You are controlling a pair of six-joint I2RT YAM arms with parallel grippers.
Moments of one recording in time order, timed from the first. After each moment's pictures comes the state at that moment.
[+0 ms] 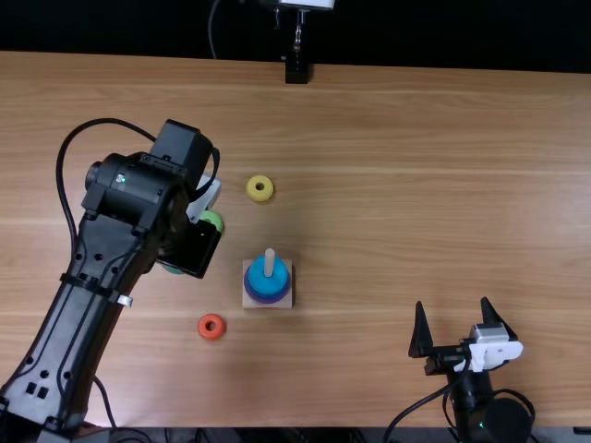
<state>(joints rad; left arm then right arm) -0.35 1.71 1.83 -1.54 -0.04 -0.02 0.06 0.01 0.02 -0.05 -0.03 -0.04</state>
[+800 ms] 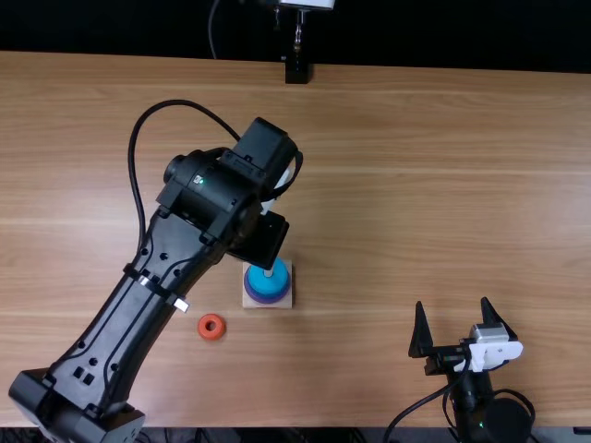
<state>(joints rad) -0.57 1.86 2.07 -1.53 -0.03 -0.19 0.06 0.01 0.02 -0.05 -0.03 -0.04</state>
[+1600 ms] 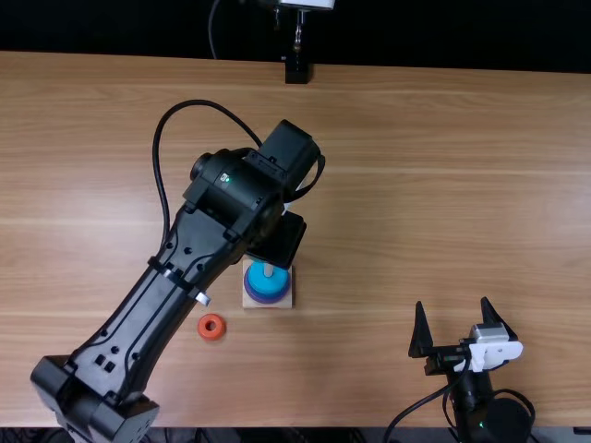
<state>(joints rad) -0.61 1.92 2.11 -1.54 -0.03 -0.24 0.06 0.01 0.02 -0.05 -0.03 -0.04</state>
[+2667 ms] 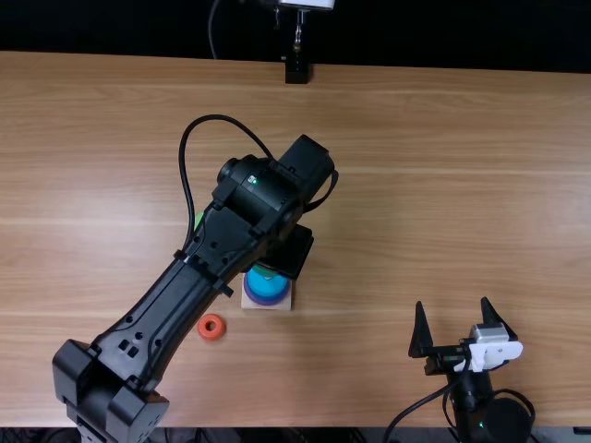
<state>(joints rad) -0.64 1.96 2.03 -1.52 -0.02 -0.27 0.06 0.01 0.02 -0.05 -0.03 -0.04</state>
